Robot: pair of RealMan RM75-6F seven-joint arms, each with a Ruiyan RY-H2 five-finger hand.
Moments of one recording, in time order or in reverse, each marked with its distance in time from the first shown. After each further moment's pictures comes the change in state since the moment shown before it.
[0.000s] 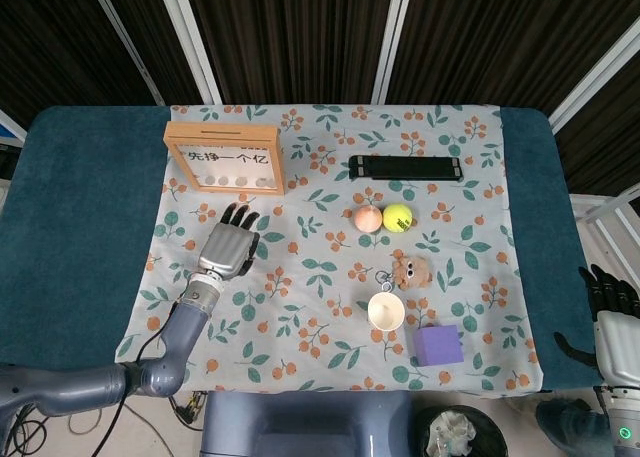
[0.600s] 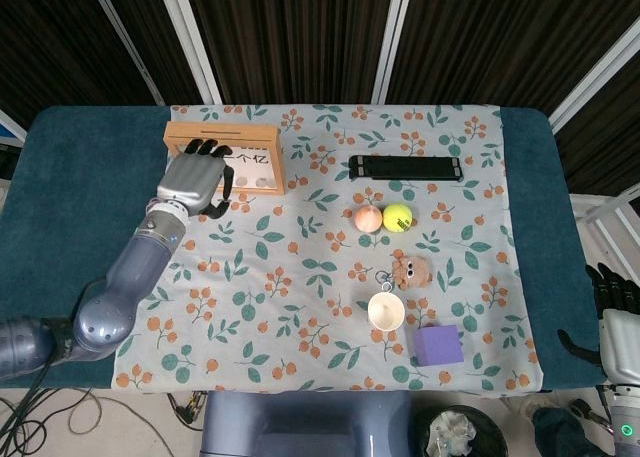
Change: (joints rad) left arm -0.296 0.625 -0.218 -0.341 -0.813 -0.198 0.255; right arm 0.001 -0.002 0.018 -0.010 0.041 -0.001 -0.002
